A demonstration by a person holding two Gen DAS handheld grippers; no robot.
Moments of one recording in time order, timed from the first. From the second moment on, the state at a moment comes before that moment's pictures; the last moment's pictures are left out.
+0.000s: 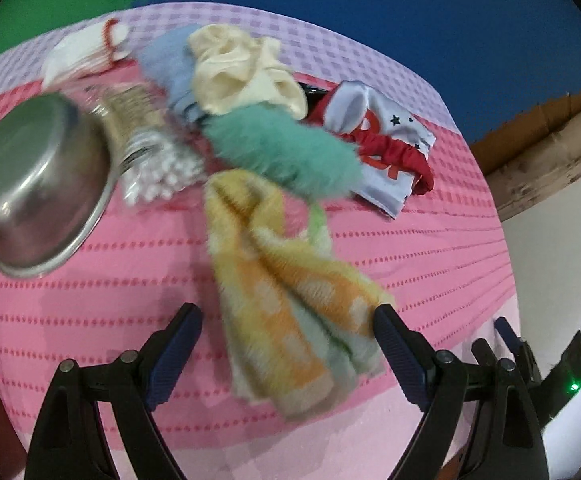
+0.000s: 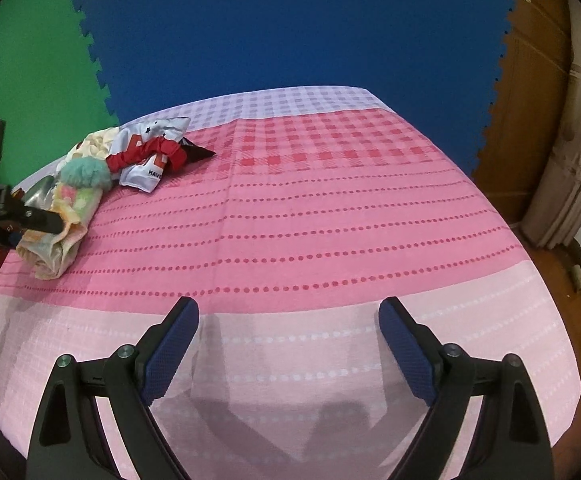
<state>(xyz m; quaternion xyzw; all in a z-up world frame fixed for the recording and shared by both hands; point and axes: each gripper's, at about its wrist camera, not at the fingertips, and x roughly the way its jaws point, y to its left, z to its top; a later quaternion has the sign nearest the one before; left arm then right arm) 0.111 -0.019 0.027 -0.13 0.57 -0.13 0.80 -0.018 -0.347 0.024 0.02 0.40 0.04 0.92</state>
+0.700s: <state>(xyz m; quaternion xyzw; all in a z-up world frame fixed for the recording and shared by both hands) -0.019 0.037 0.072 -0.23 0.48 -0.18 0.82 -0.016 -0.327 0.042 0.05 0.40 0.11 0.91</state>
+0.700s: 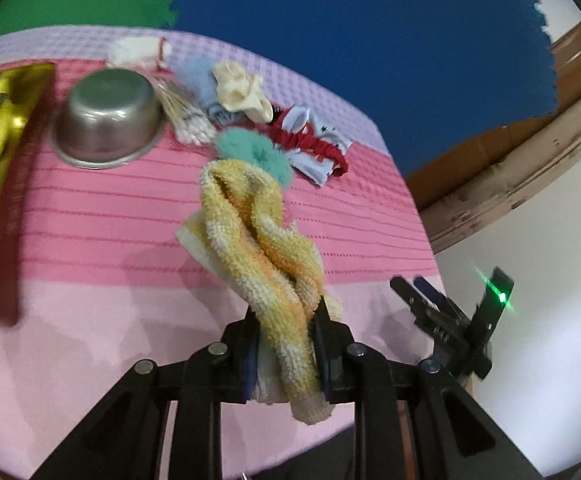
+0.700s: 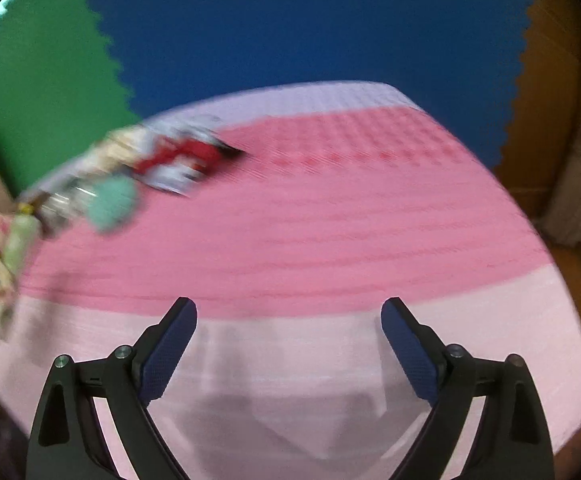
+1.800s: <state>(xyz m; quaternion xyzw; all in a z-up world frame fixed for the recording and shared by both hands) -0.056 0.249 0.090 -0.23 0.46 0.01 0.86 0.097 -0.122 0.024 -0.09 0.48 0.23 0.84</state>
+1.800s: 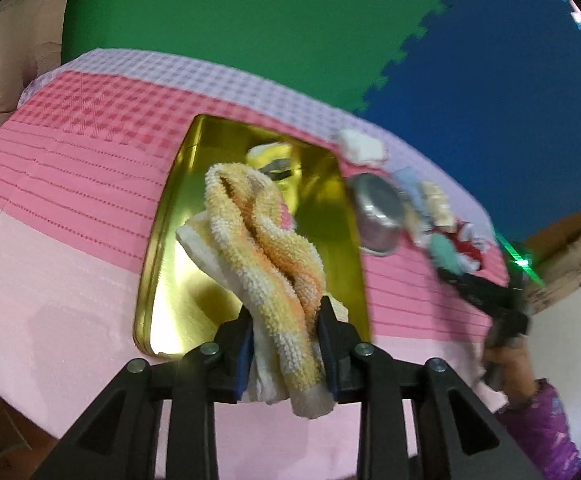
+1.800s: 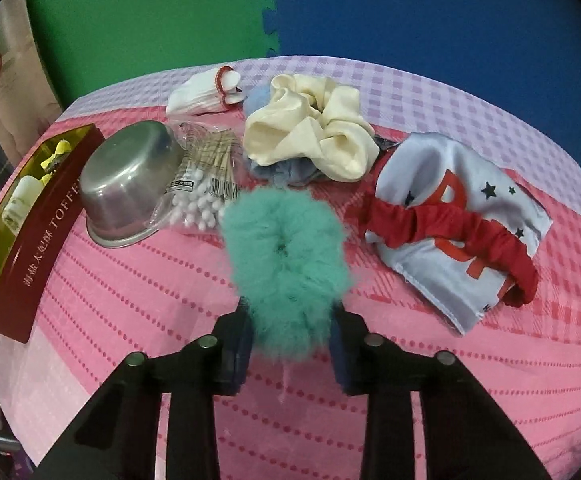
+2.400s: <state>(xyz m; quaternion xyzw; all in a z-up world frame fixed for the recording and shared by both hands) -0.115 0.239 0.104 -0.18 0.41 0.11 0.89 0.048 -0.051 0.131 0.00 0.42 0.37 0.83</state>
